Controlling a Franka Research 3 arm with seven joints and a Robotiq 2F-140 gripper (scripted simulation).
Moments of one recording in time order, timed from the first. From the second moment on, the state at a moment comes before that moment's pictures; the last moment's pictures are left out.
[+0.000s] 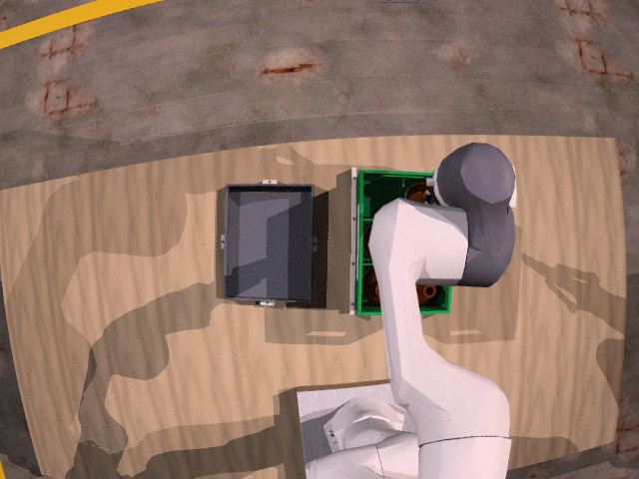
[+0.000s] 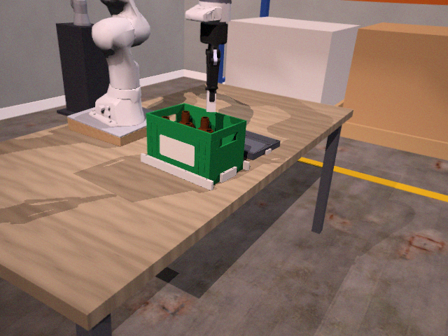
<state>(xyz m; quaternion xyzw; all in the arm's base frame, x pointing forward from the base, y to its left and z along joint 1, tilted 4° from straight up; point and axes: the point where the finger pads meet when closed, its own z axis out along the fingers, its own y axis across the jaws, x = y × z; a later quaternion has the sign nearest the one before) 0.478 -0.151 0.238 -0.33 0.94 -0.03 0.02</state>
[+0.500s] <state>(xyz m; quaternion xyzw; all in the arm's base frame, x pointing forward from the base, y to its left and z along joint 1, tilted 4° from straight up) 0.480 -0.144 0.239 -0.33 0.94 -0.03 0.02</state>
